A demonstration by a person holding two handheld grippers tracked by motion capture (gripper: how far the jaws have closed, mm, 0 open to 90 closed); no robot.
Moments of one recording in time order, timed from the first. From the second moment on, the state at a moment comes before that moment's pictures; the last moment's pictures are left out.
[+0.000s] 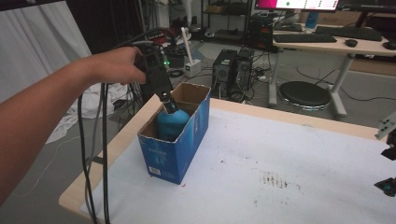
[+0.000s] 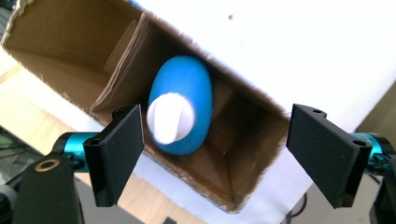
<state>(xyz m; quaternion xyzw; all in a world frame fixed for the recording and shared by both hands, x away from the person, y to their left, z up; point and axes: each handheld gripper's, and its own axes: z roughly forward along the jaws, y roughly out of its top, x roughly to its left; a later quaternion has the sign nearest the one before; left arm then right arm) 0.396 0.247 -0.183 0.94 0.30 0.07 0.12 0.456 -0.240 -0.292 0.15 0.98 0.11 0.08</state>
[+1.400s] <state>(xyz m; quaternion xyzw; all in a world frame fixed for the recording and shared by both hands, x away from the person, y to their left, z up) 0.382 0.053 -0.249 0.98 0.17 0.02 0.08 0.434 -0.248 -0.294 0.15 0.98 0.13 0.09</state>
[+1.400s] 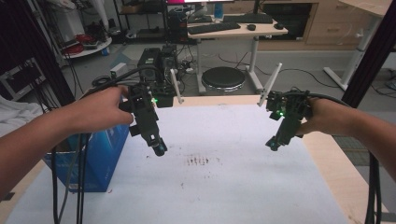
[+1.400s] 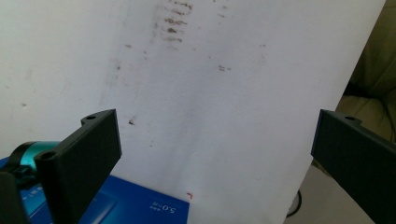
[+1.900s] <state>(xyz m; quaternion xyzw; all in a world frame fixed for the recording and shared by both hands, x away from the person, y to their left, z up) 0.370 0.030 -0.282 0.98 0.18 0.01 0.08 0.432 -0.244 -0.301 0.14 0.98 0.13 0.08</state>
